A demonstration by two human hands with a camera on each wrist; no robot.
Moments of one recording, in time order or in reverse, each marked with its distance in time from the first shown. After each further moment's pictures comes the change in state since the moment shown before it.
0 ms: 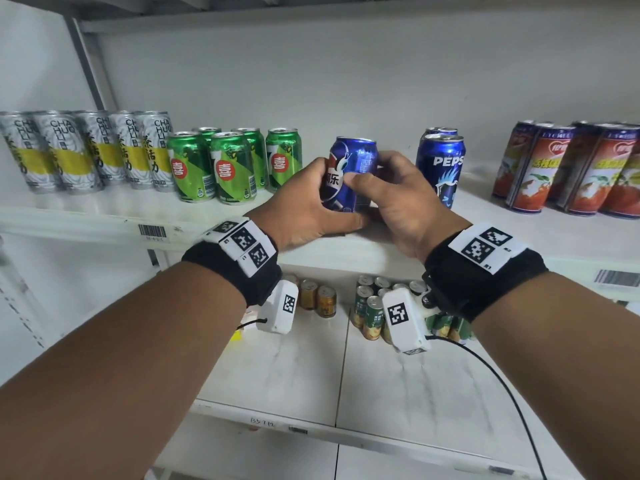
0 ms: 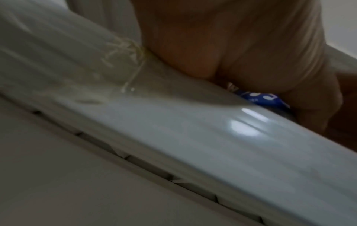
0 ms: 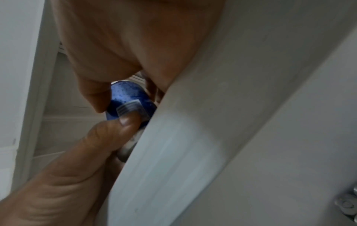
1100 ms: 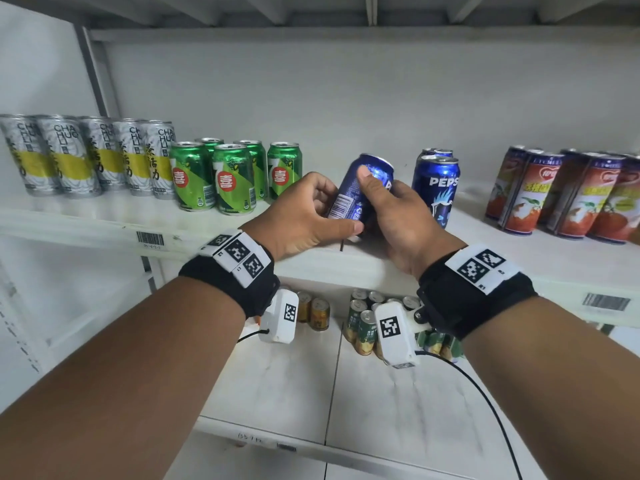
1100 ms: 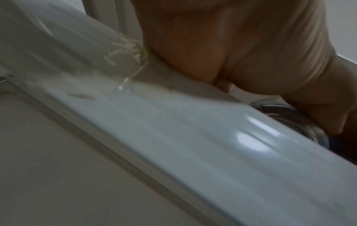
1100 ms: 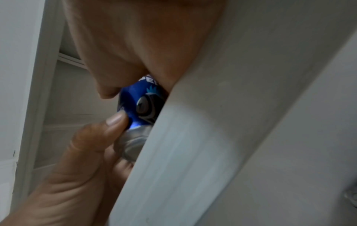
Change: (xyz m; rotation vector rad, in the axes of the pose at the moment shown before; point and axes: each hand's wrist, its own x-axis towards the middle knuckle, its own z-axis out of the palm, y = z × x) left_hand -0.001 0.001 0.000 -0.109 0.041 -0.025; right_hand 0.002 -0.003 0.005 0.055 0.062 0.083
